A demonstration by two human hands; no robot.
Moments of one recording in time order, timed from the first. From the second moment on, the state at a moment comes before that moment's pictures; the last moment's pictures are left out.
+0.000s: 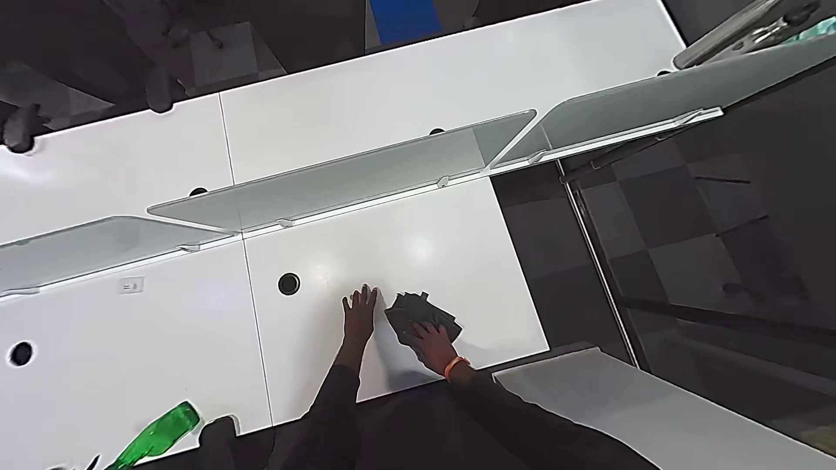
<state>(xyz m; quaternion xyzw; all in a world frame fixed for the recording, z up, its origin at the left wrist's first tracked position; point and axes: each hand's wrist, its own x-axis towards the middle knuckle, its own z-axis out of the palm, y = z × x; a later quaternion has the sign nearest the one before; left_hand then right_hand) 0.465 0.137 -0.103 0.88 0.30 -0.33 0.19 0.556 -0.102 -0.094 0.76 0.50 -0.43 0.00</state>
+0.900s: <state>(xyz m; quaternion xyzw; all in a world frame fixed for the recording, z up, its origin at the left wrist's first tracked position) 0.456 0.187 -0.129 0.86 0.35 -0.31 0.20 0.703 0.213 -0.116 0.86 0.40 -0.31 0.05</state>
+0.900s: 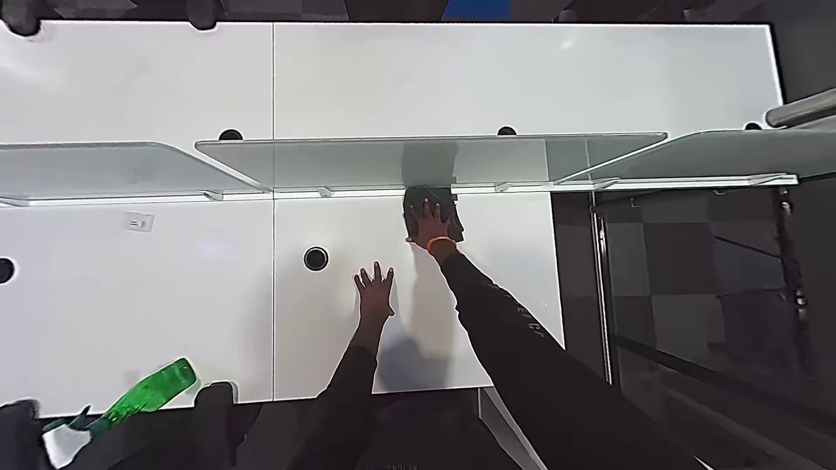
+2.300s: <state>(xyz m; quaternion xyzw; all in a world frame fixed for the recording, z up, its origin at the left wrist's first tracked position) 0.361 0.244 -0.129 0.84 0.42 -0.27 0.22 0.580 0.173 -0.104 0.82 0.42 -0.36 0.13</state>
